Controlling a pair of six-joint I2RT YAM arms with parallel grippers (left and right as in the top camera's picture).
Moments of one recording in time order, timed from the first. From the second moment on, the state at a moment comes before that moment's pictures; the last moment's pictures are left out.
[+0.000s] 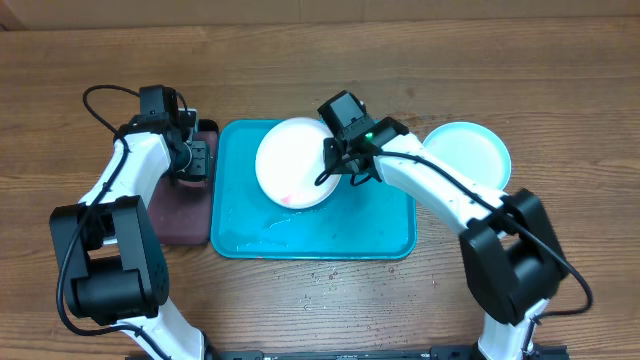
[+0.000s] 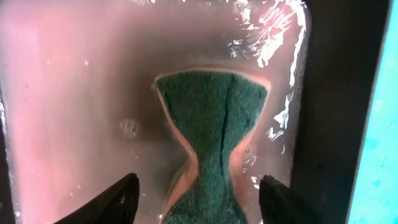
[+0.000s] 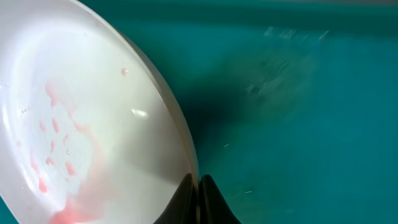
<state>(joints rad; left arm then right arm) 0.12 1.89 1.24 -0.64 -0.06 0.11 0.60 1.95 1.46 -0.67 0.10 0.51</state>
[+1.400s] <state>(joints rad) 0.12 1.89 1.18 -0.70 -0.06 0.05 0.89 1.87 1.47 -0.59 1.13 0.33</state>
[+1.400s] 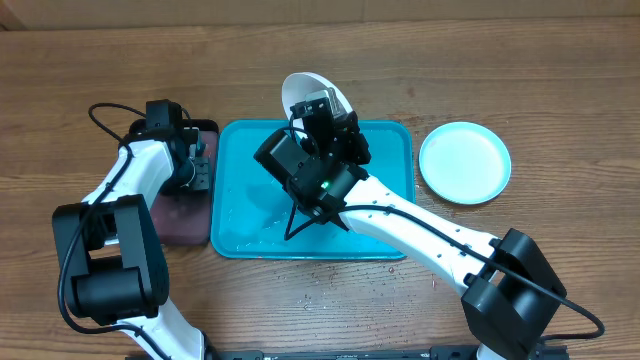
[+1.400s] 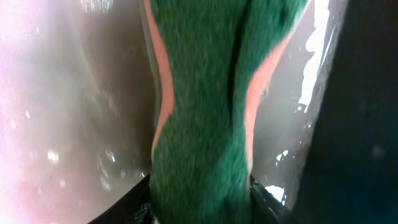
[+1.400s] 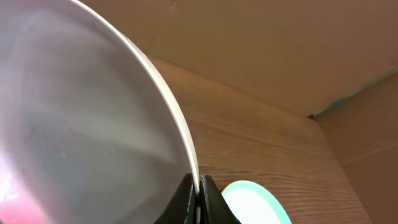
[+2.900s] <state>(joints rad) 0.13 2.04 1.31 -0.38 0.05 -0.03 0.89 1.87 1.47 -0.56 1.16 0.33</state>
